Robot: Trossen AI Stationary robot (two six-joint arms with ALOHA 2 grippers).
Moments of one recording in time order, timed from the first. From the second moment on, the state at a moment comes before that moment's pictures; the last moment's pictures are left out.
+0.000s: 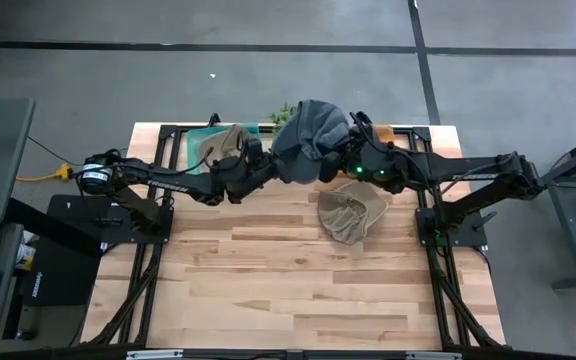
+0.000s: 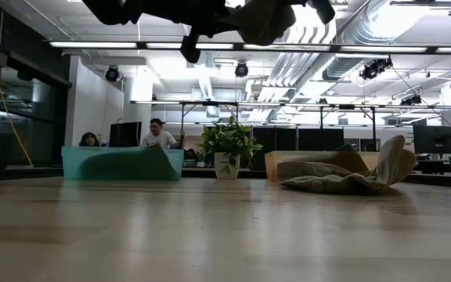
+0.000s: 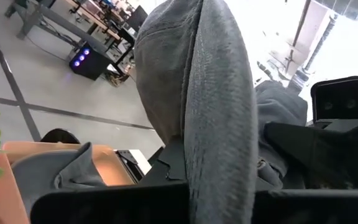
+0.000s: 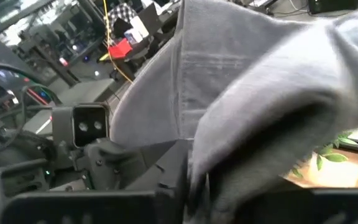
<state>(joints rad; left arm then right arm) 0.04 1.53 0.96 0.79 -0.58 -0.69 0.02 1.30 1.26 -0.27 0.64 0.78</state>
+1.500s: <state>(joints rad) 0.06 1.51 1.10 0.49 -0.40 -0.55 0.04 1.00 1.26 -1.13 0.34 0.87</state>
